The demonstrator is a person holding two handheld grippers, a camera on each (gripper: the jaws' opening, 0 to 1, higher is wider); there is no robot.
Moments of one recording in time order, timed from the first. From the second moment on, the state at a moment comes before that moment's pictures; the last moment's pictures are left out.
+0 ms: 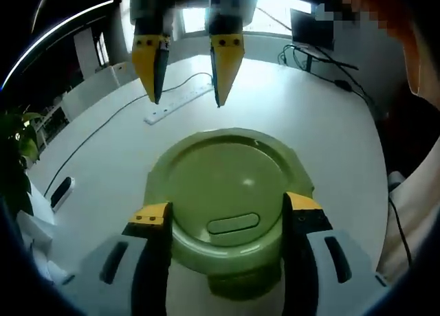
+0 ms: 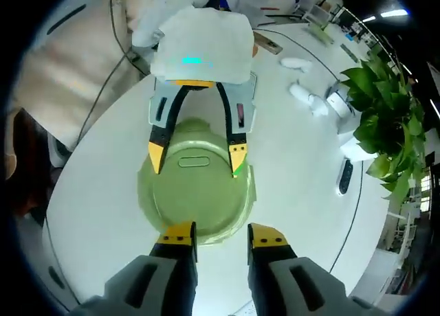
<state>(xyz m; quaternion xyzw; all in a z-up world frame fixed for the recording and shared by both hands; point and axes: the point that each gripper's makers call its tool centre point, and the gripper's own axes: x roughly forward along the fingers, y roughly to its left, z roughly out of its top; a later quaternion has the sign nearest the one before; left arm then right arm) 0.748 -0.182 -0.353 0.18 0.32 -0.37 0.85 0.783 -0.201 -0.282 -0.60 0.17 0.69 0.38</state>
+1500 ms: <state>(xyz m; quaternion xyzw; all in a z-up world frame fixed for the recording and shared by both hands) 0.740 -0.189 -0.350 0.18 0.29 -0.37 0.87 0.729 -0.217 -0.283 -0.54 0.12 0.72 0.42</state>
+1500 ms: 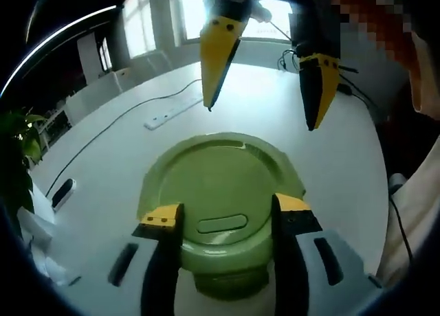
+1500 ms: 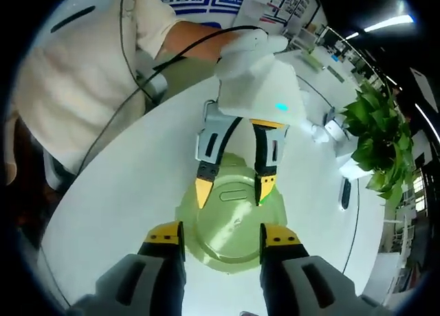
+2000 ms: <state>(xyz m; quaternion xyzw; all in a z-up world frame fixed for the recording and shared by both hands) 0.745 -0.180 -0.348 0.16 0.24 -0.36 0.89 0.713 -0.214 -0.296 -0.54 0.13 0.73 0.41</state>
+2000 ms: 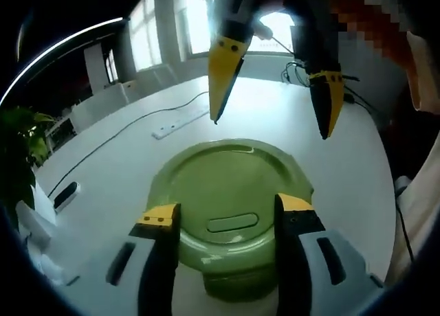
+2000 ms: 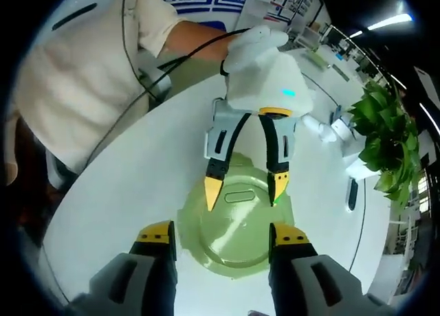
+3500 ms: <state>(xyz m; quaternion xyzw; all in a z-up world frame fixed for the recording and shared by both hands) 0.734 -0.170 -0.344 0.11 0.20 -0.37 0.90 0.718 -0.187 -0.348 -0.52 0.19 0.75 0.36</state>
